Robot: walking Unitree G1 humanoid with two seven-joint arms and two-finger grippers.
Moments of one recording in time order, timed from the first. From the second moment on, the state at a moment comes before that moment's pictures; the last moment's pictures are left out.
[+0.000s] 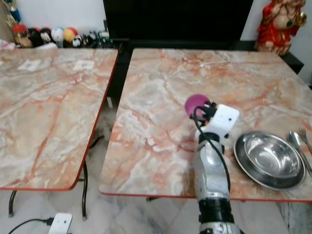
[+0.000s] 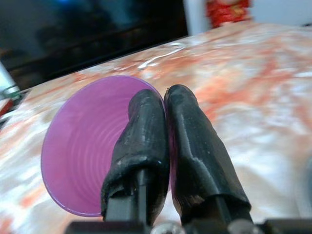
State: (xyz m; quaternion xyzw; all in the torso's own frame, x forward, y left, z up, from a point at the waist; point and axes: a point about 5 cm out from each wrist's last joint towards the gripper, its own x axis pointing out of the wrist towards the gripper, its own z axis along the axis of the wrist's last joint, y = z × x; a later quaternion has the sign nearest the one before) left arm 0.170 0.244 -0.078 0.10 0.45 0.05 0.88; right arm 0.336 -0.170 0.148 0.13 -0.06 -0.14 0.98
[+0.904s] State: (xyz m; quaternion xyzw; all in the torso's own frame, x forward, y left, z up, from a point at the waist) left arm 0.171 0.242 -0.078 0.10 0.45 0.05 0.88; right arm 0.344 -0.179 0.143 0.23 0.05 -0.25 0.94
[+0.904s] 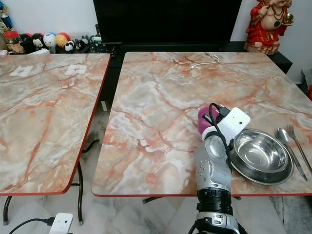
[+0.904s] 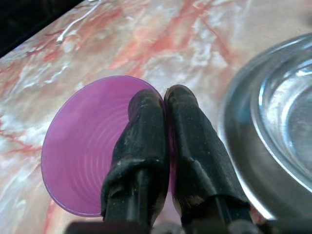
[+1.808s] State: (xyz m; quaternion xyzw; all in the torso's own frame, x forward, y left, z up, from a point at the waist) left arm 0.171 0.242 -0.078 0.10 0.45 0.05 0.88; right arm 0.351 -0.185 0.135 0.25 0.09 -0.28 0.92
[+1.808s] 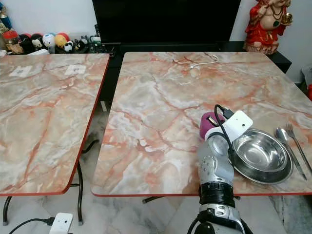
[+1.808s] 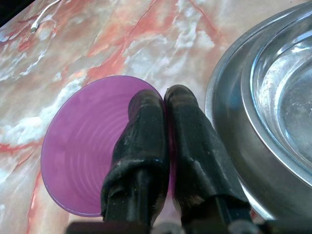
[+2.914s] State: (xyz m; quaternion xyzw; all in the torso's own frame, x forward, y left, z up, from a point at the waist) left arm 0.171 0.242 -0.078 0.10 0.45 0.05 0.88; right arm 0.353 -0.185 0.140 0.25 0.07 -0.27 0.93
